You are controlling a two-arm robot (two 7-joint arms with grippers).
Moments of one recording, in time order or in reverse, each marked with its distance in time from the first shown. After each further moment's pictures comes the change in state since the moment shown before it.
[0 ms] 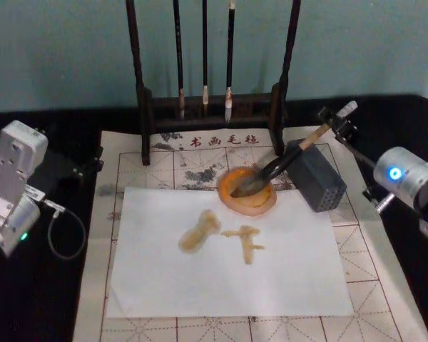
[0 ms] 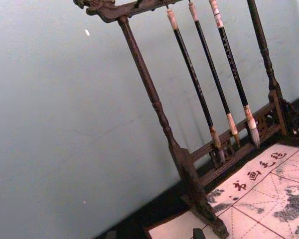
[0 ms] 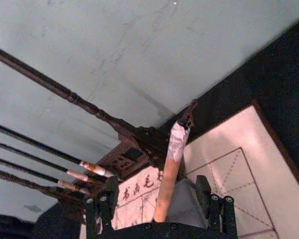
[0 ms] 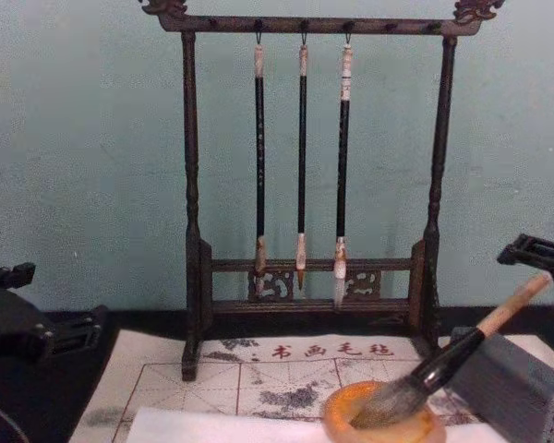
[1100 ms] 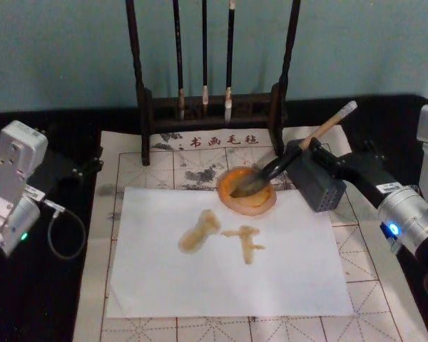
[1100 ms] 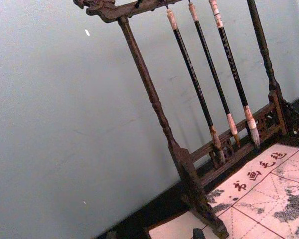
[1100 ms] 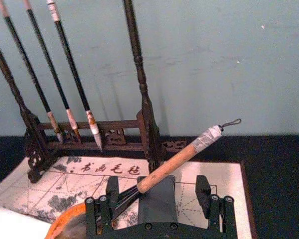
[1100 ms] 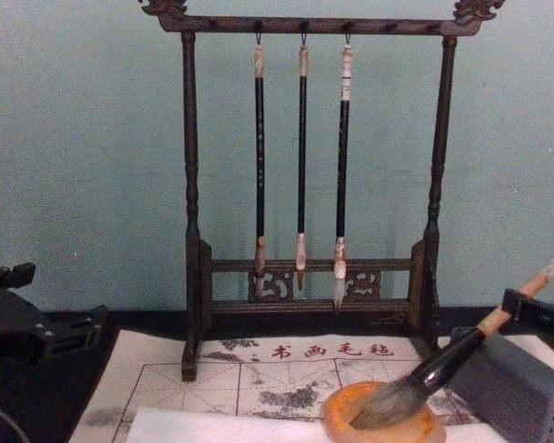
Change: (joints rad) left arm 0.000 0.000 0.000 0.000 0.000 0.000 0.000; right arm -0.099 0.129 -0.165 -0.048 -0.609 -0.329 0.118
